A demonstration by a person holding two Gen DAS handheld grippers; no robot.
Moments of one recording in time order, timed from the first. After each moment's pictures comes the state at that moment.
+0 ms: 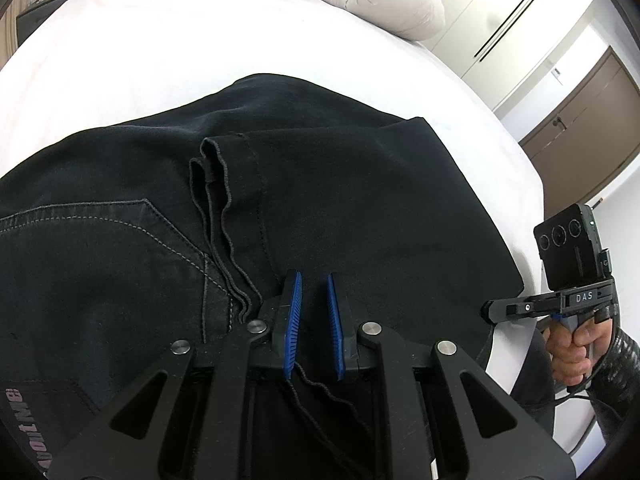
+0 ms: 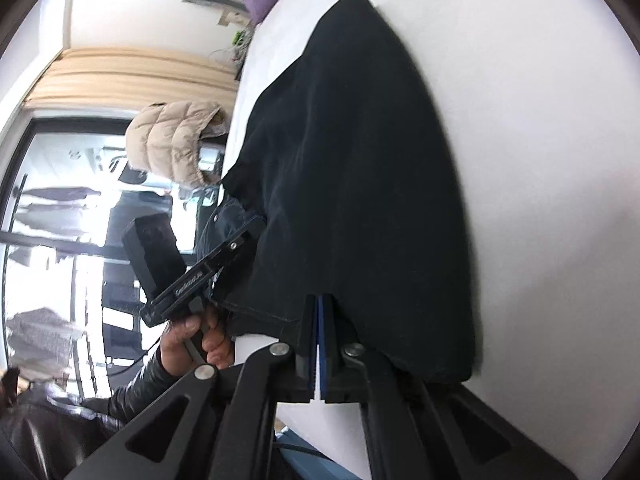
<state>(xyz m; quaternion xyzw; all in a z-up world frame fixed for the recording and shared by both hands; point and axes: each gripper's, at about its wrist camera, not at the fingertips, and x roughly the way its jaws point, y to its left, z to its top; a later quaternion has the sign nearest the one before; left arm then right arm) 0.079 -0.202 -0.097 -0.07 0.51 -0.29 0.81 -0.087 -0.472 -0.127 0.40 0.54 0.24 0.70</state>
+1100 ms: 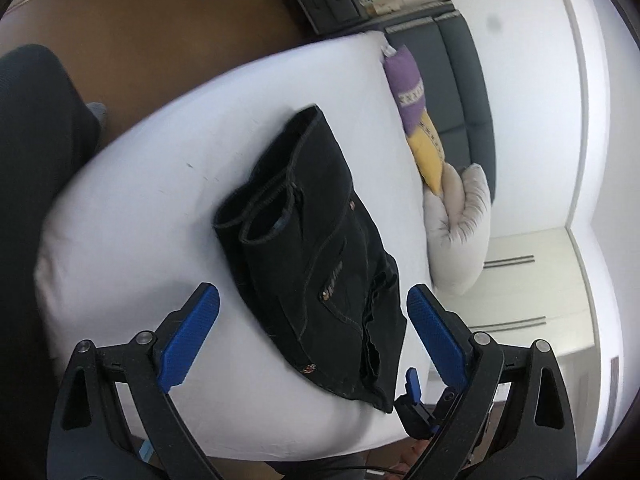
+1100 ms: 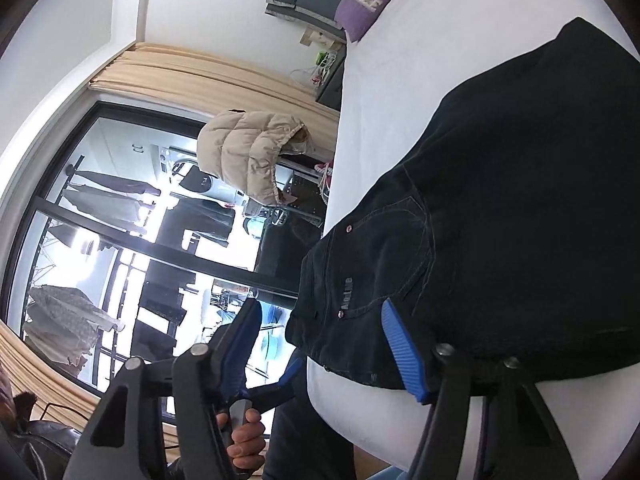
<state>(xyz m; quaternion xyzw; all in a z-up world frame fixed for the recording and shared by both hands) -0.099 0.068 -0.085 -0.55 0.38 -0.04 0.74 -0.080 -0.339 -0.056 0.42 0.43 0.32 0.73</state>
